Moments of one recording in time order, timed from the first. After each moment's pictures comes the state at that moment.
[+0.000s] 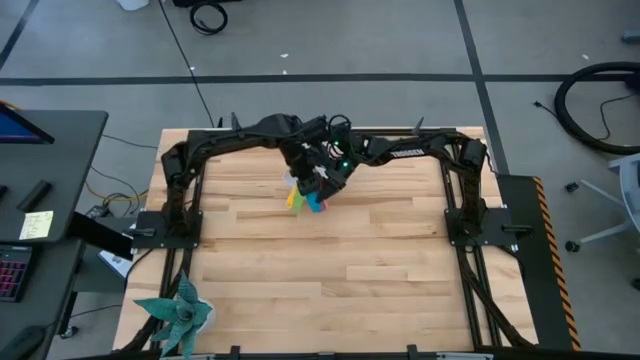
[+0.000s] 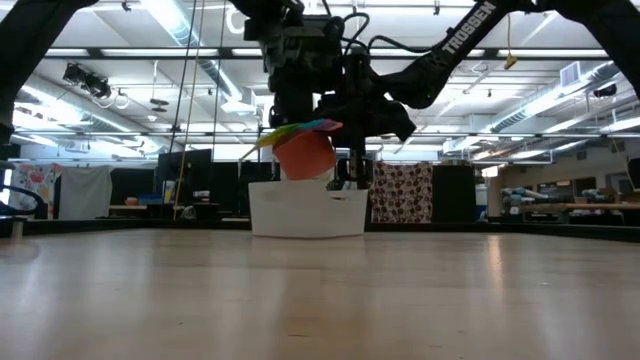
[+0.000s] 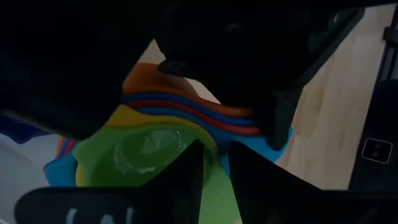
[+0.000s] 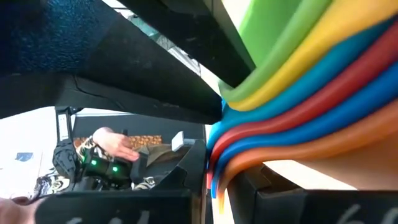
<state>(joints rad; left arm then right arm) 0.34 1.99 1.79 -1.11 0.42 -0.01 -0.44 1.95 1.25 0.11 -1.22 0.79</state>
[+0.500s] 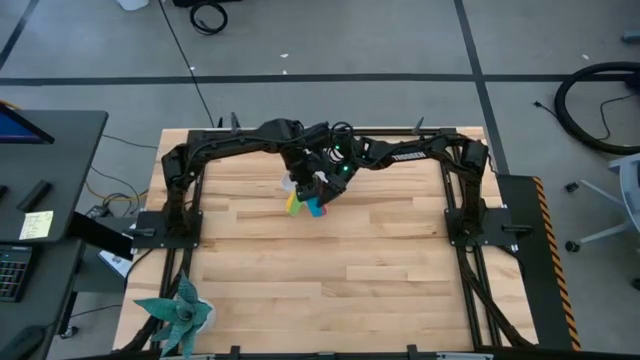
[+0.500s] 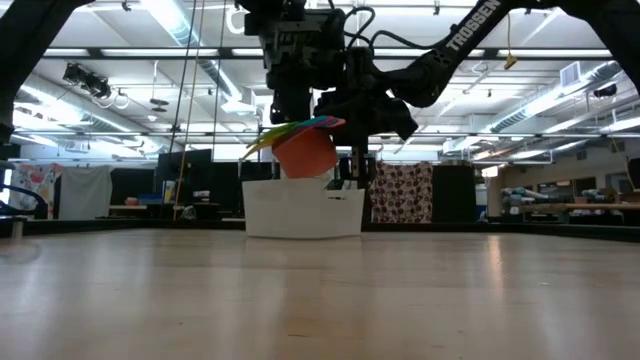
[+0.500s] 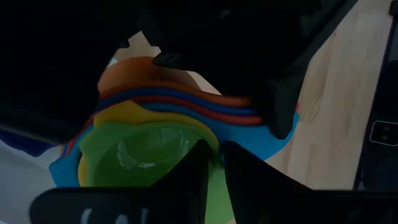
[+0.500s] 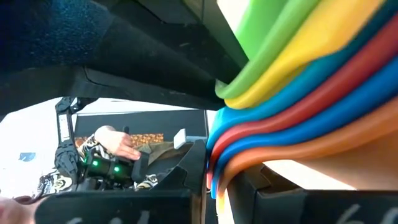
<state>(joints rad) 0.30 1.98 1.79 -1.13 0.40 0.04 -0.41 1.93 1.22 0.14 -1.20 0.83</state>
